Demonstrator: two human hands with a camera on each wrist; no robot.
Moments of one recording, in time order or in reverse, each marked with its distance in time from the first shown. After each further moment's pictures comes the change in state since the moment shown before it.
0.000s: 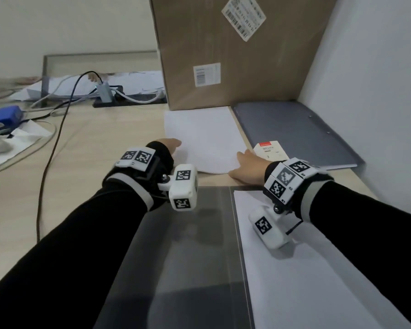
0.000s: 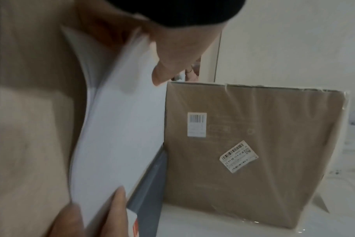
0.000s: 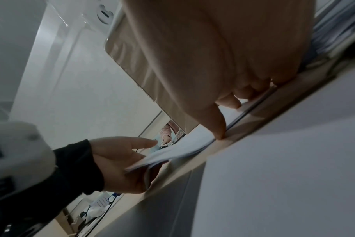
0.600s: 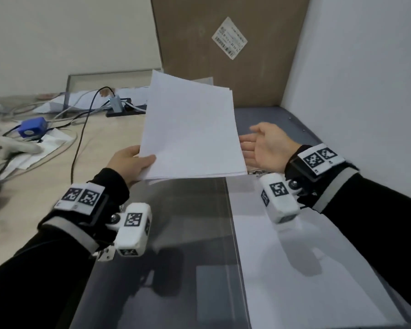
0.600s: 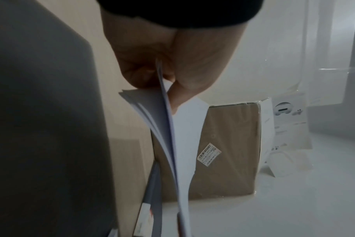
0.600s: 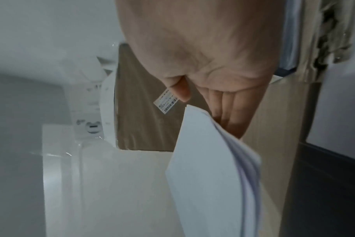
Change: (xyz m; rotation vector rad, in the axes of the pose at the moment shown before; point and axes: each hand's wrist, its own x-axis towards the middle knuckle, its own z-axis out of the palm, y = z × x) left_hand -0.091 -0.083 -0.068 -0.367 -0.016 0.389; right_hand -0.113 0.015 -0.048 1.594 -0.171 -0.032
